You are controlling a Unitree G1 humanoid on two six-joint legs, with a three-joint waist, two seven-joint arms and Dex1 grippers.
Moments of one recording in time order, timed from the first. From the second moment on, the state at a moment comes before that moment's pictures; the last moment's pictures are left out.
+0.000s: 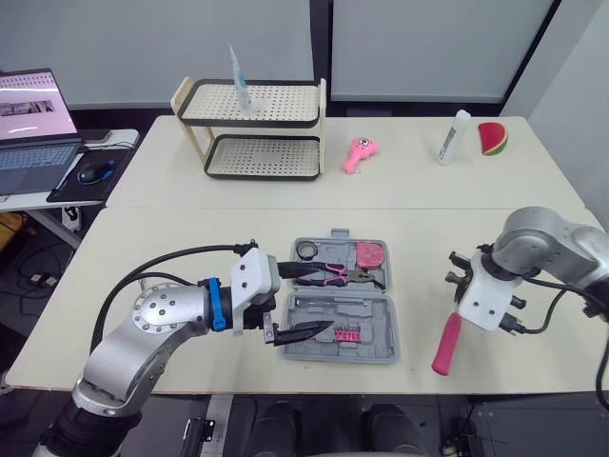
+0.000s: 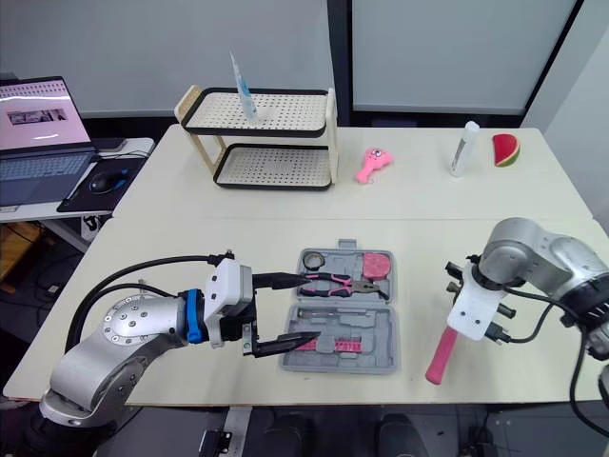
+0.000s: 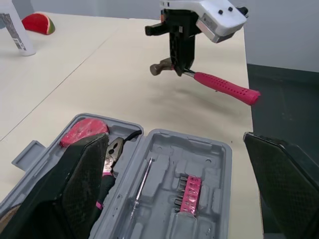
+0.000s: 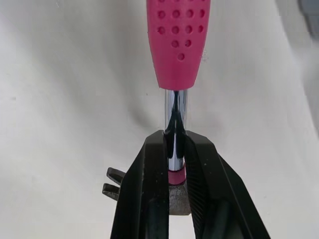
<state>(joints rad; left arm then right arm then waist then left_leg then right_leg) -0.17 0.71 -0.09 -0.54 -0.50 0.46 -0.94 -0.72 -1.13 0.58 0.12 -0.26 -0.57 1.51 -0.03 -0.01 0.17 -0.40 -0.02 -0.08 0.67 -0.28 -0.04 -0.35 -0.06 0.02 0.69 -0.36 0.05</state>
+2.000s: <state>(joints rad) -0.29 0.71 -0.12 -0.45 -0.47 0.41 -1.05 -0.17 -0.66 -0.03 -0.31 0.28 0.96 0.61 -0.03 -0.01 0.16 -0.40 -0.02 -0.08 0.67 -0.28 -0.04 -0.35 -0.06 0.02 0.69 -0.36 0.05</state>
